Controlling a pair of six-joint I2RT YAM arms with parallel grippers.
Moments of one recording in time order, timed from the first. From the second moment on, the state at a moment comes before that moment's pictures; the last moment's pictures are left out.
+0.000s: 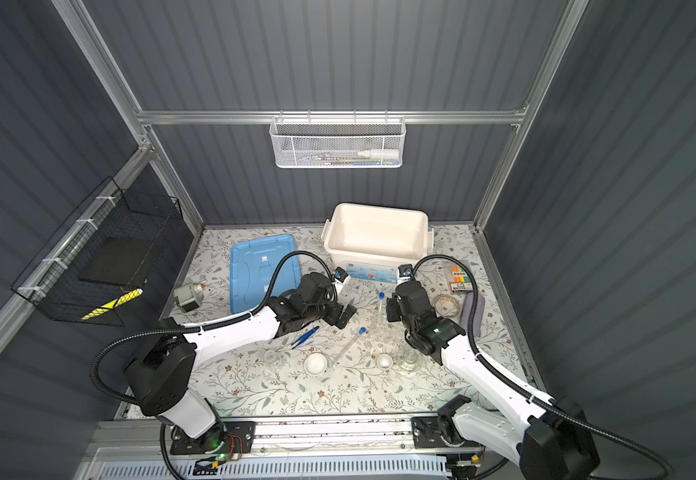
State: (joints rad) left arm -0.85 1.65 1.05 -0.10 -0.02 -0.07; right arm 0.53 1.06 0.67 -0.22 0.29 0.25
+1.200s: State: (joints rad) left arm -0.85 1.65 1.03 -0.13 -0.02 -0.07; right arm 0.55 0.99 0.65 -0.21 0.34 0.22
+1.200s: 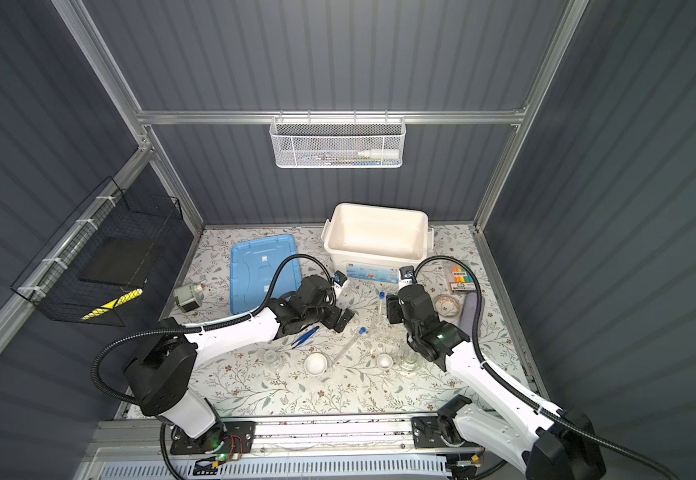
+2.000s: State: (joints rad) left arm -0.96 1.68 1.02 -0.30 0.02 -0.11; right arm 0.50 0.91 0.62 -0.16 0.41 0.23
